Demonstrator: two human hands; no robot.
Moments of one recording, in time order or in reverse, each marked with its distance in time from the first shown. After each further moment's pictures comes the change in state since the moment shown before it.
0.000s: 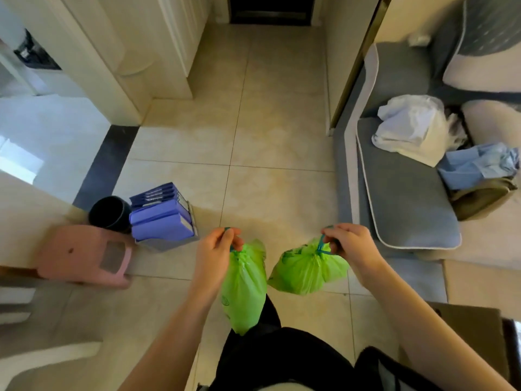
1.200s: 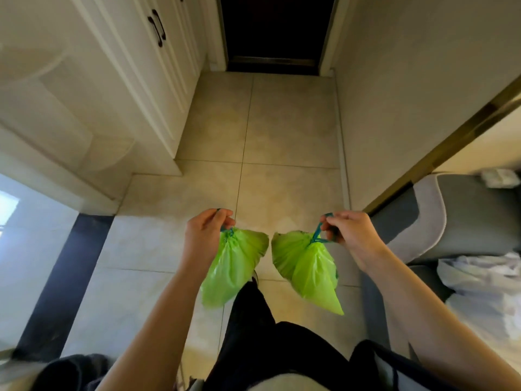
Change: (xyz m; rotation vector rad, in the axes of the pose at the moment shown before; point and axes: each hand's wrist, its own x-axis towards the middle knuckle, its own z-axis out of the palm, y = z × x) left_hand 0.728 0.284 0.131 -0.006 0.017 -0.034; right_hand 0.603 -0.478 0.153 0.075 0.016 -0.031
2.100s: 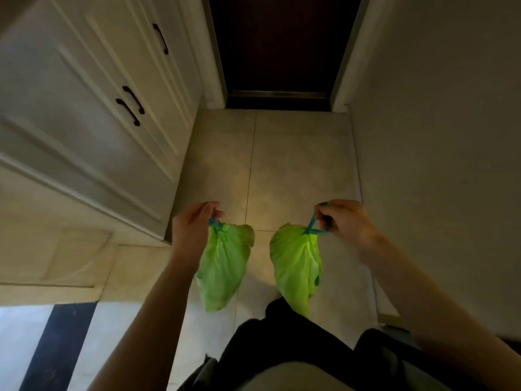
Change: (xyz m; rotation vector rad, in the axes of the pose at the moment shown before) left_hand 0.488 0.202 0.132 0.036 0.084 0.030; right_hand 0.435 -0.316 0.107 0.010 -0.086 -0.037
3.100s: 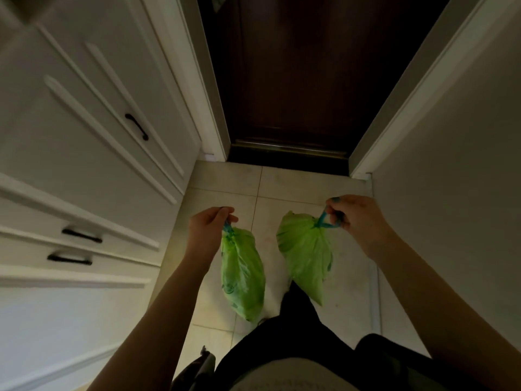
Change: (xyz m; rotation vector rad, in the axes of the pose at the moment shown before) left_hand 0.493 0.202 0.225 -0.012 -0.050 -0.043; right_hand 0.502 -0.331 0.039 -0.028 -0.010 -0.001
